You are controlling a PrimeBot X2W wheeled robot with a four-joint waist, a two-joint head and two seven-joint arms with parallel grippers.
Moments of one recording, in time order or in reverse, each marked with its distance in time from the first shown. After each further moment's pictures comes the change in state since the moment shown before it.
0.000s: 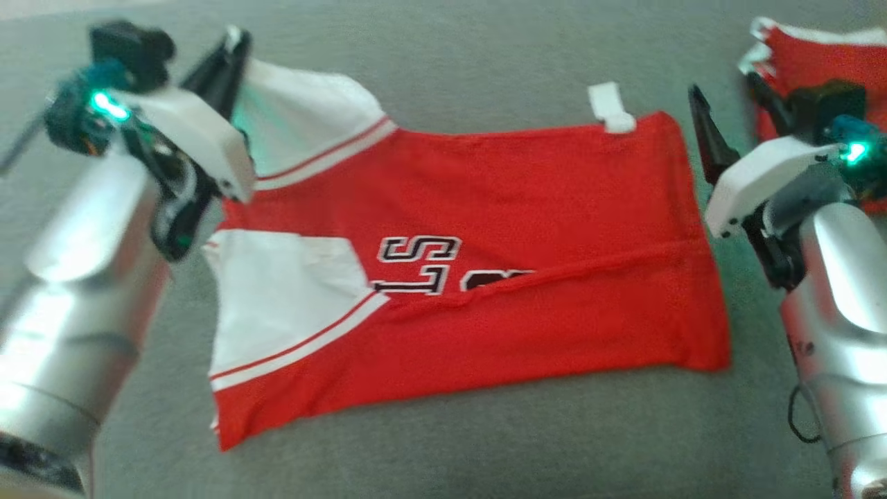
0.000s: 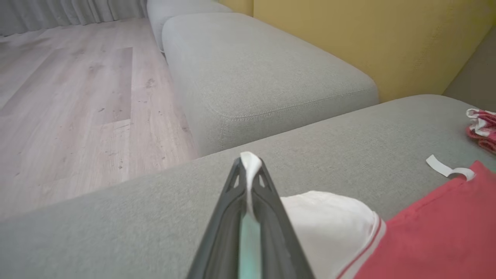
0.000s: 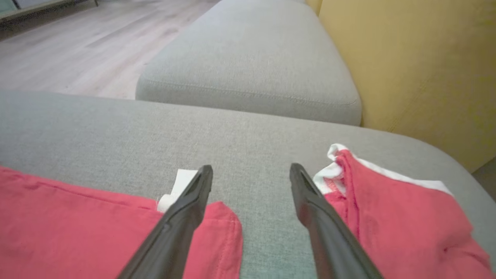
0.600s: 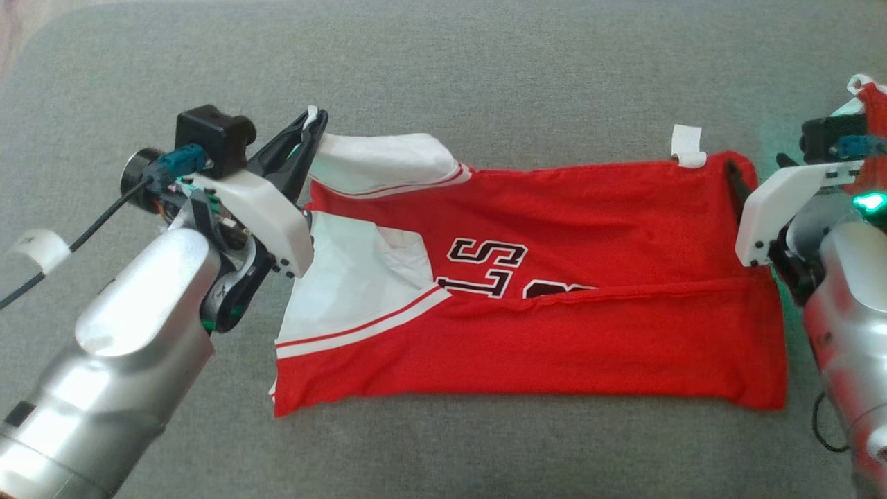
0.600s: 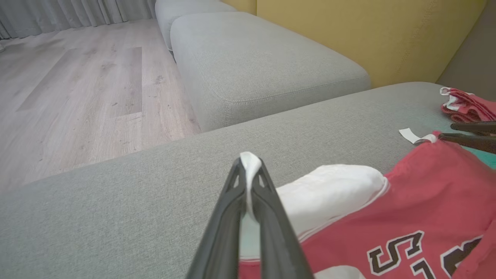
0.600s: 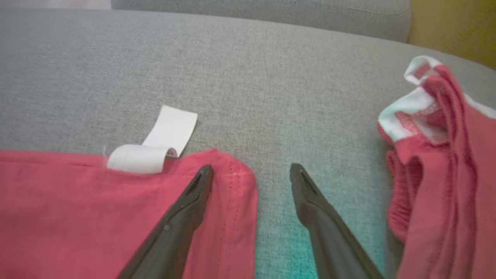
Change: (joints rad) left arm 0.205 0.035 -0.067 -0.329 0.014 0.090 0.027; right arm -0.132 -0.044 -0.026 0.482 -0.010 0.000 0.089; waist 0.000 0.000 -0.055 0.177
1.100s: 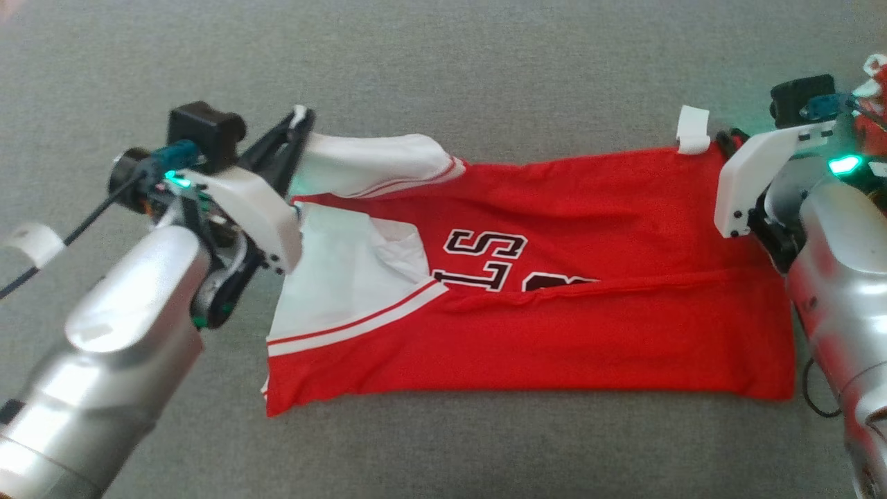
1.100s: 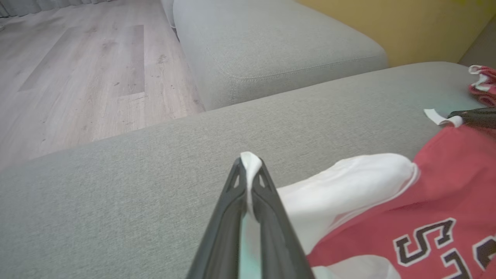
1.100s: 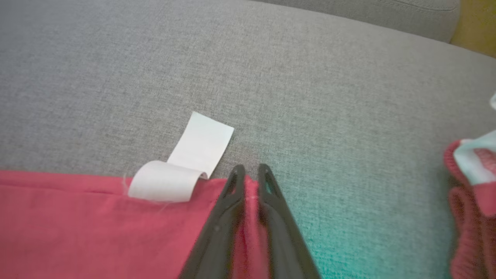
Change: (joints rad) left arm -0.008 0.012 -0.002 0.014 0.000 0.016 0.021; right arm -0.124 0.015 0.144 0.093 0.060 0.000 0.030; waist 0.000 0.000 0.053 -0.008
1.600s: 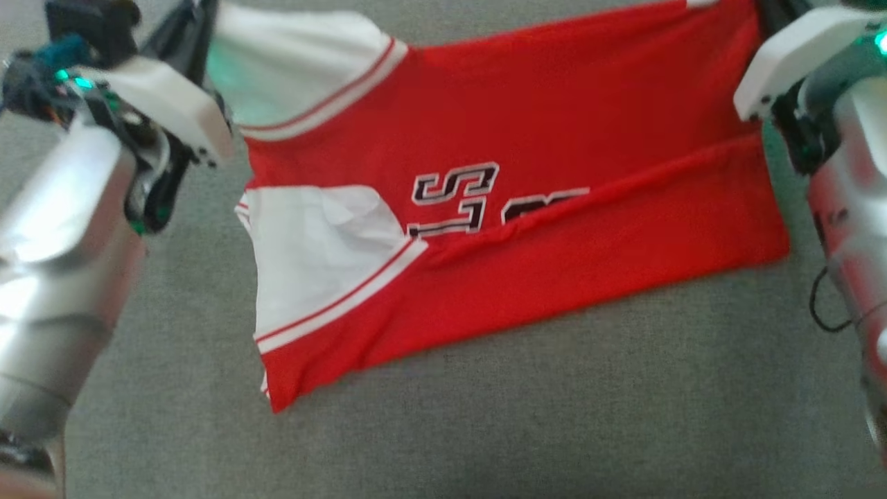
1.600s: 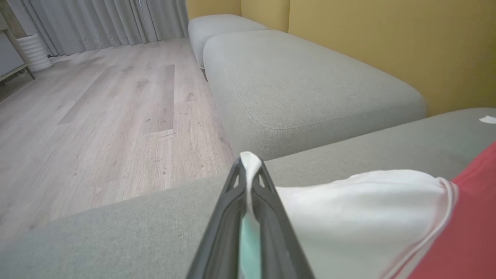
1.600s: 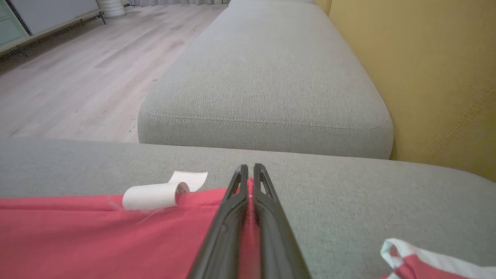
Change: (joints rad) left arm -0.205 -0.005 0.071 0.216 0.002 -0.020 -0.118; right arm -0.177 -0.005 0.021 -0.049 0.118 0.000 -0.227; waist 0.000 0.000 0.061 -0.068
